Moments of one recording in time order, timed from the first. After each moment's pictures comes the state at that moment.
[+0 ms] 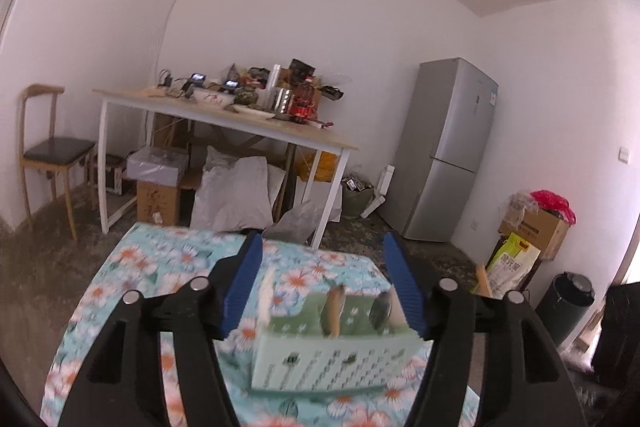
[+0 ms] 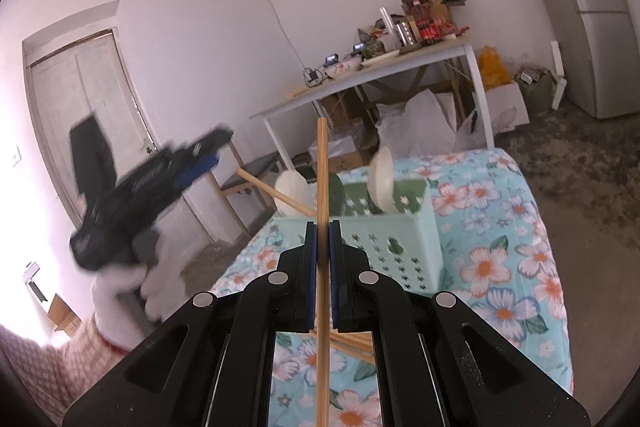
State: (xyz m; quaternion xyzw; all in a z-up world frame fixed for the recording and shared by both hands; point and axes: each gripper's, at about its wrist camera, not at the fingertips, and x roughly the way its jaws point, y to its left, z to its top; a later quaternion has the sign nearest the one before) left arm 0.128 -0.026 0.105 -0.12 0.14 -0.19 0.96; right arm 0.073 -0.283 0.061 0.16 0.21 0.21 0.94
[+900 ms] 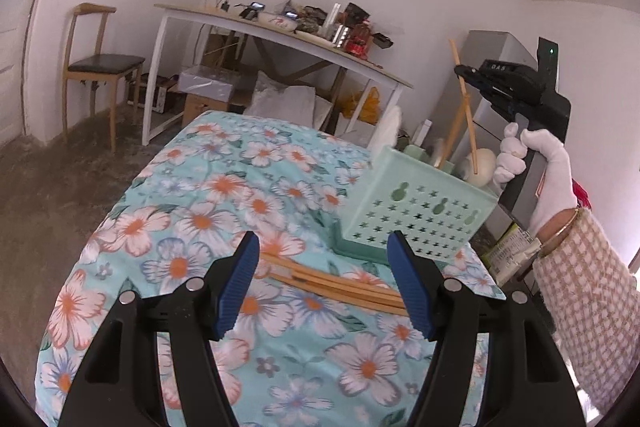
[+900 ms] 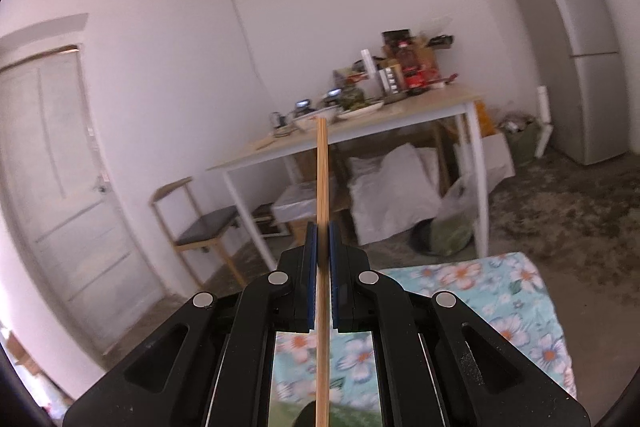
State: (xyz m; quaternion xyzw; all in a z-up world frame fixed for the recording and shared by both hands) left arm 0.069 0.061 -0.006 -0.16 0.26 -0.14 0.94; right arm 0.255 -0.239 0.107 0.15 0.14 0.13 0.97
